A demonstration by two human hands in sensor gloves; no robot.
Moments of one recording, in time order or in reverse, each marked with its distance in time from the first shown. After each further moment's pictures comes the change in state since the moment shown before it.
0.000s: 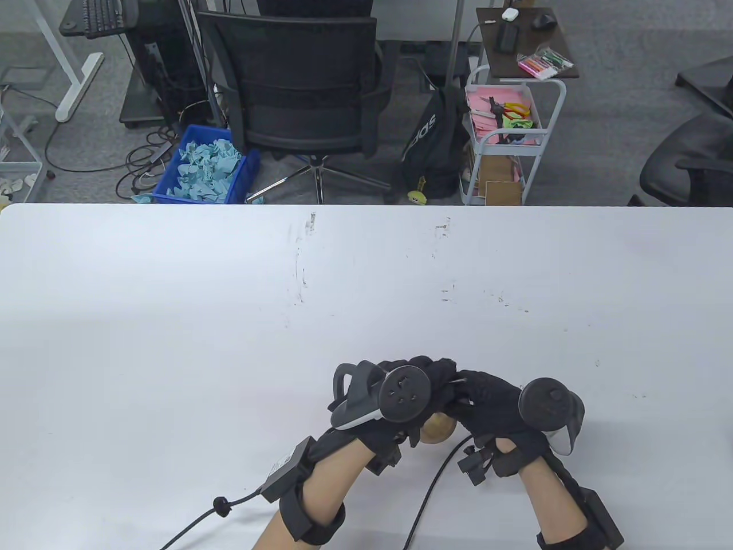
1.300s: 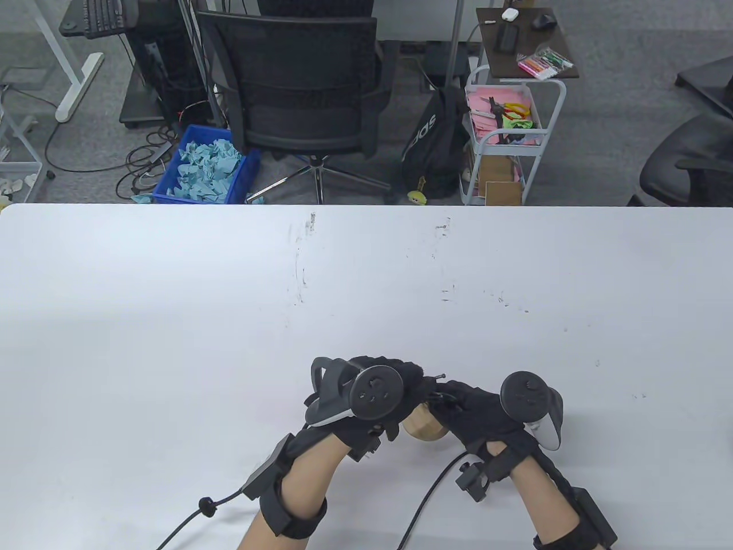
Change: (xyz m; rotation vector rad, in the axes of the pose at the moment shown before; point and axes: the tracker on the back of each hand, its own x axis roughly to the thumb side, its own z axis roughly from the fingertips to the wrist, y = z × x) left_hand -0.026 0.011 0.011 0.059 -0.007 -0.038; right_hand -0.020 0.027 0.000 0.250 0.141 -0.065
